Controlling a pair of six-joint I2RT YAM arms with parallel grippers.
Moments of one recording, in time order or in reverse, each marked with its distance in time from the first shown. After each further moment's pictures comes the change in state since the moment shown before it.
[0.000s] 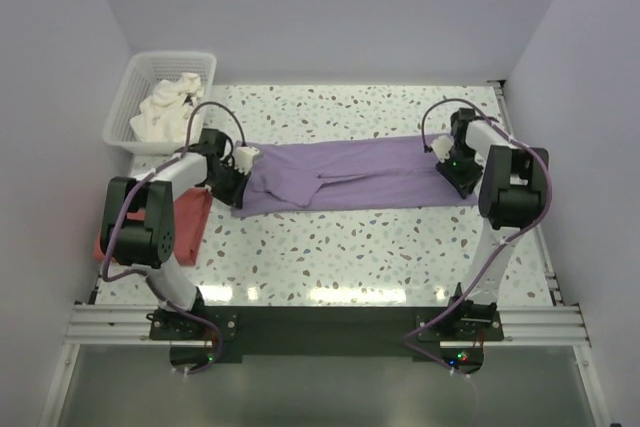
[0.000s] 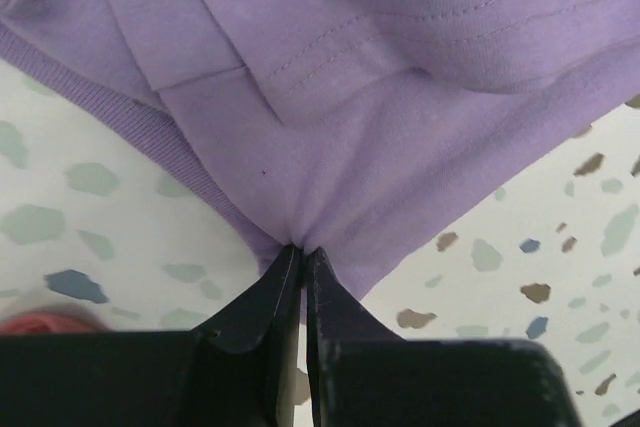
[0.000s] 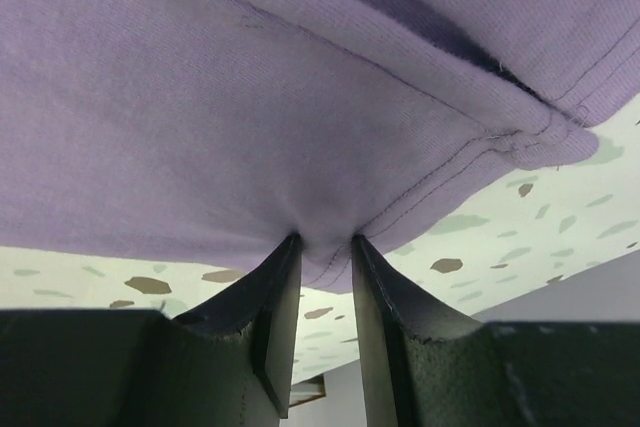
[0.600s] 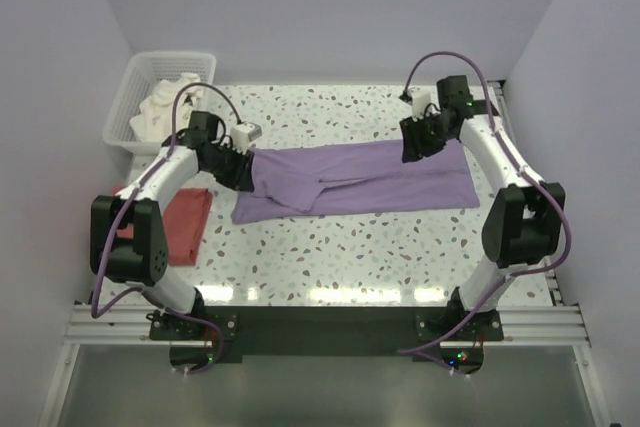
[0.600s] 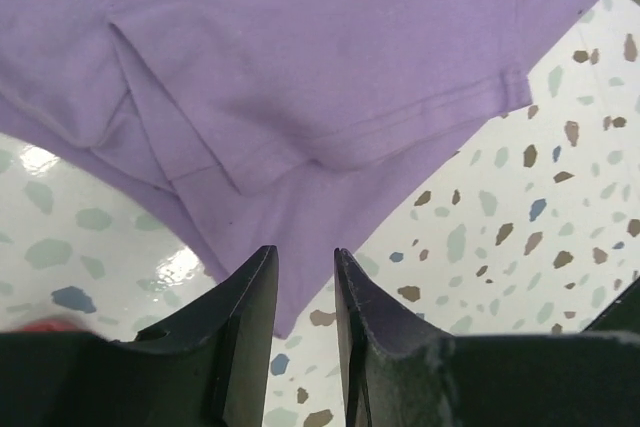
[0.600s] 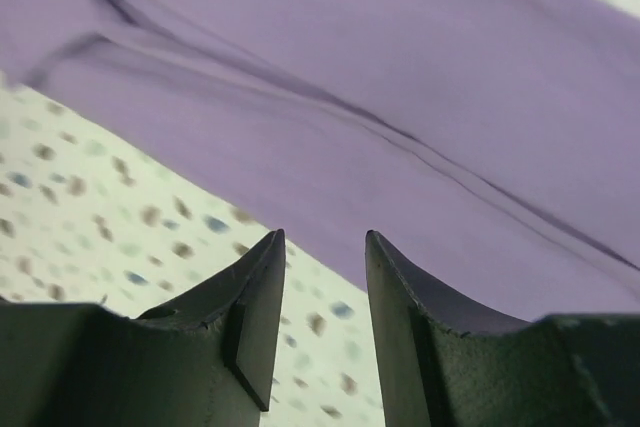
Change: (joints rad) left arm -0.005 -0.138 0.093 -0.077 0.183 -0.092; right arm 0.163 -0.317 0.056 0.035 -0.519 0.366
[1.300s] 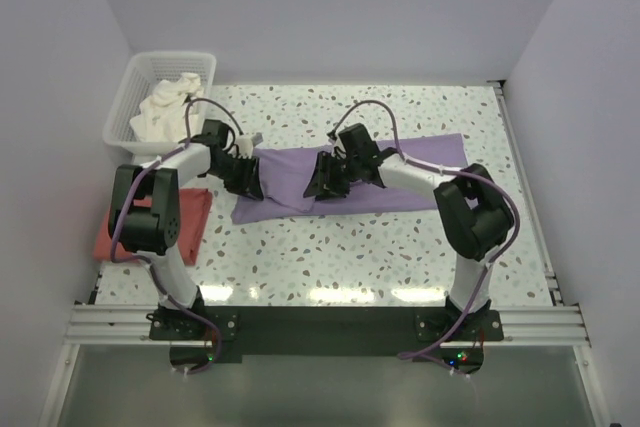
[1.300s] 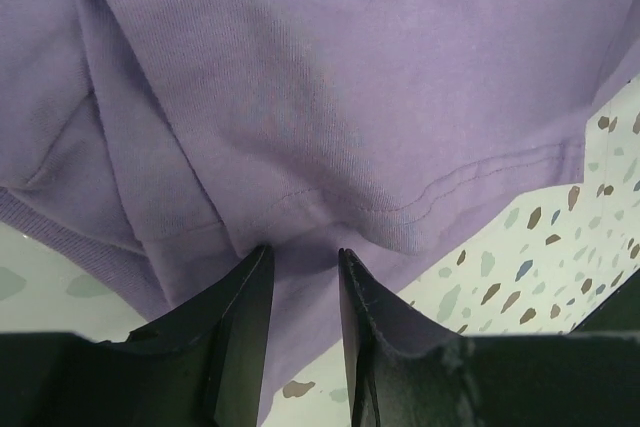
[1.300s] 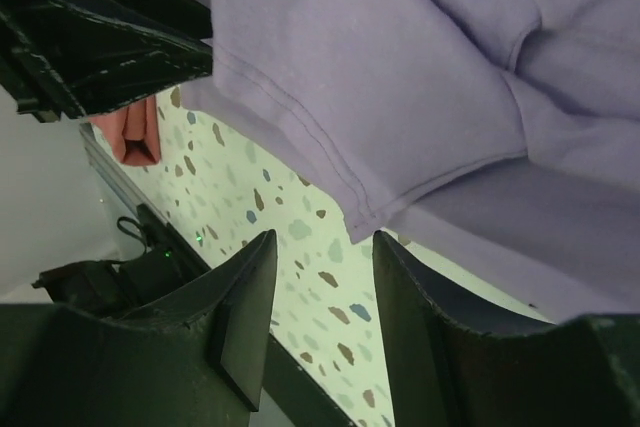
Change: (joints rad) left arm 0.000 0.225 0.001 0.101 0.044 -0.227; right arm 0.500 0.146 -0.262 0.682 -0.140 1.043
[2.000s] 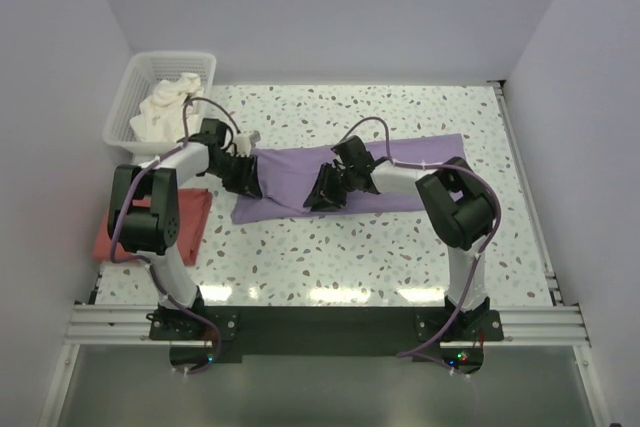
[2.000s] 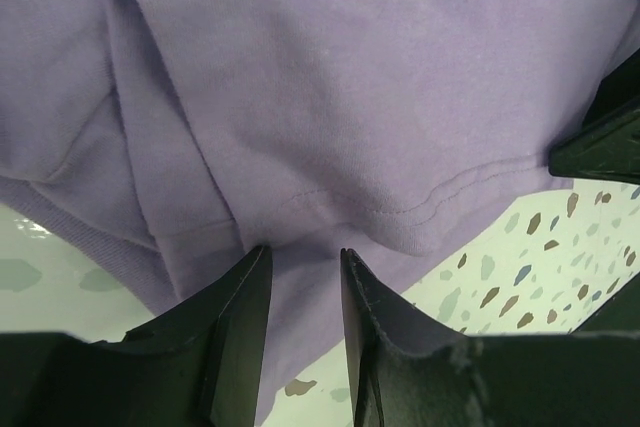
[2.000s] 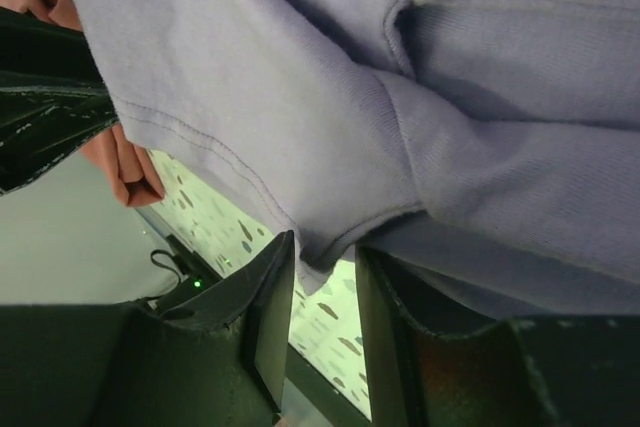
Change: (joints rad) left arm 0.007 0.000 0.005 -0.001 -0.008 -0.019; right arm 0.017 0.120 -0.060 0.099 -0.007 0.233
